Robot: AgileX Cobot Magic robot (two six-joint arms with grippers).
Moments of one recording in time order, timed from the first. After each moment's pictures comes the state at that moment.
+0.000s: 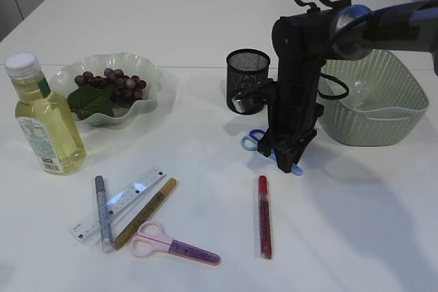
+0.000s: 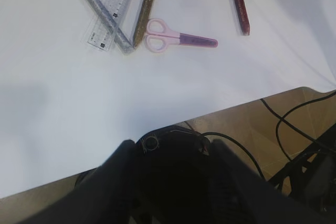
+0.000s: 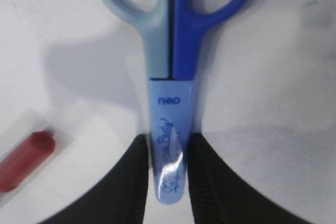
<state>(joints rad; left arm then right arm) -0.18 0.75 -0.83 -0.39 1.25 0.01 0.33 2.34 -1.82 0.02 1.21 -0.40</state>
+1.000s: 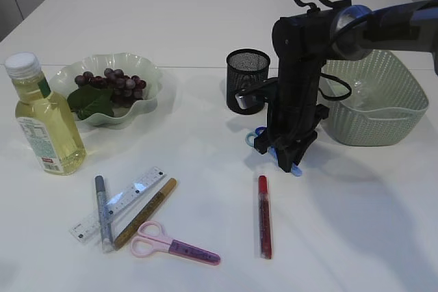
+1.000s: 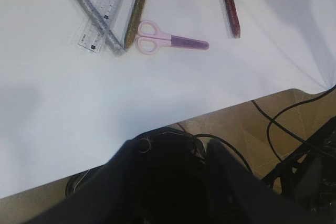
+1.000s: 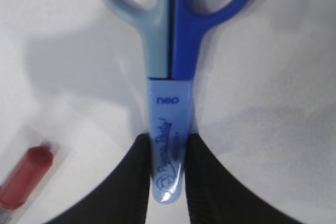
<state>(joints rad) -0.18 0.75 -0.83 -0.42 1.24 0.01 0.33 2.34 -1.82 0.01 1.21 -0.27</state>
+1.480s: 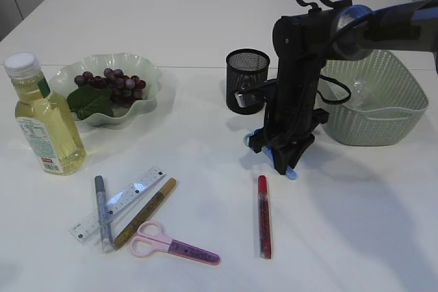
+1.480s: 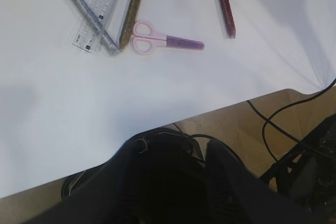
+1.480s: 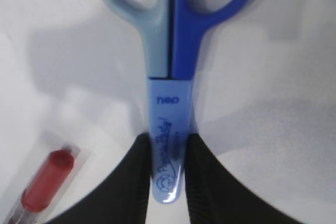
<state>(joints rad) -0.18 0.75 -0.83 -0.44 1.24 0.01 0.33 2.33 -1.81 0.06 1.21 -0.21</state>
